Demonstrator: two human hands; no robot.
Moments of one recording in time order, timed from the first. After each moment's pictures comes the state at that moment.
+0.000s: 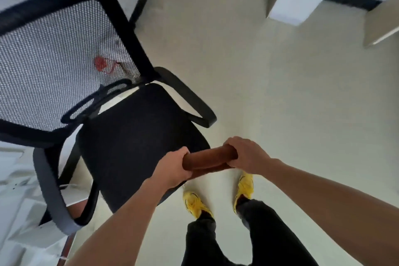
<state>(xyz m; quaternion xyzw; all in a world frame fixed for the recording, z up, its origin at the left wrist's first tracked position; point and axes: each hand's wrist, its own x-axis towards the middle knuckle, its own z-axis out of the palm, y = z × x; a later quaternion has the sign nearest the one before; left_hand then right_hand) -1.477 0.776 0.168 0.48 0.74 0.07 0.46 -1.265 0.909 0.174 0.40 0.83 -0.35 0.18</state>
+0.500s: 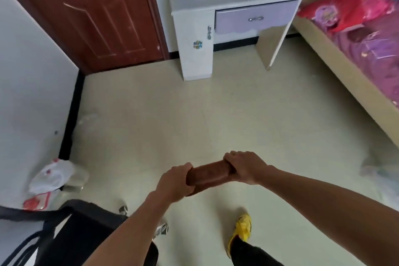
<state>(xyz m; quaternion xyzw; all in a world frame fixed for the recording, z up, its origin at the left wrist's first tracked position) -1.244 1.079 0.295 0.70 0.63 -0.05 0.33 -0.999 1.119 0.279 0.49 0.84 -0.22 0.12</state>
